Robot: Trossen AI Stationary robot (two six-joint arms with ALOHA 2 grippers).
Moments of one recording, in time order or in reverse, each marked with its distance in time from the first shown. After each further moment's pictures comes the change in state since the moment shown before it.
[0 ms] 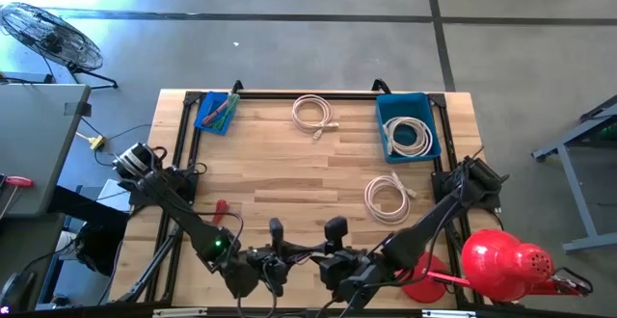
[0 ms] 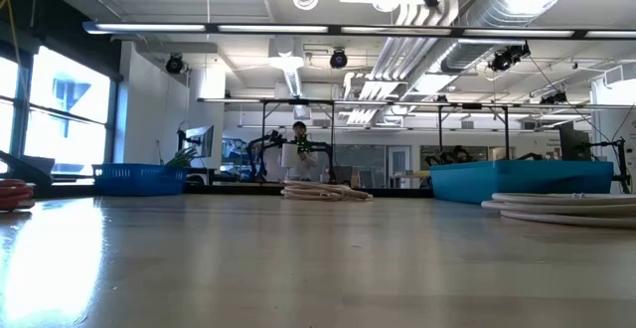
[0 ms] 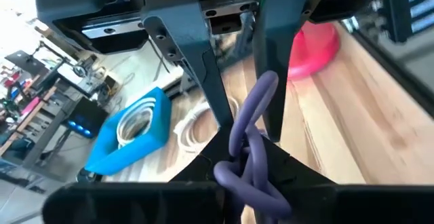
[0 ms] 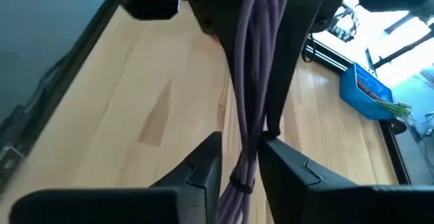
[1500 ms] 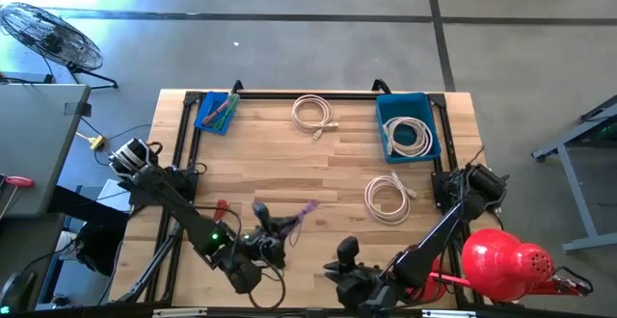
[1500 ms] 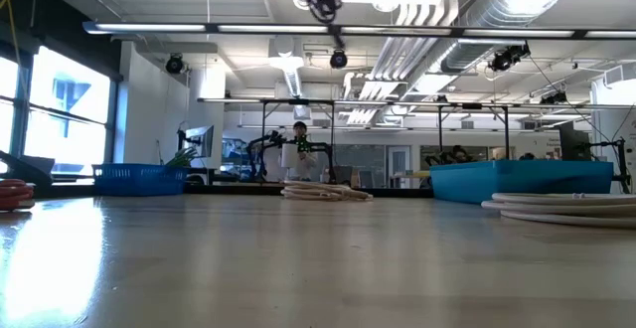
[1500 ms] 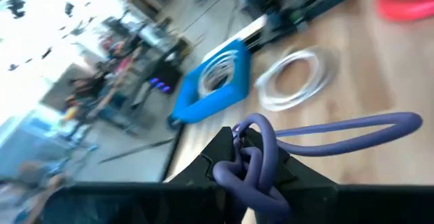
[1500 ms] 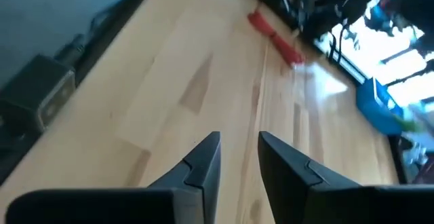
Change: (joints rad) left arm -0.001 -0.046 0.002 -0.302 -0.294 -0.151; right arm 0.103 0.005 -0.198 0.148 0.093 -0.058
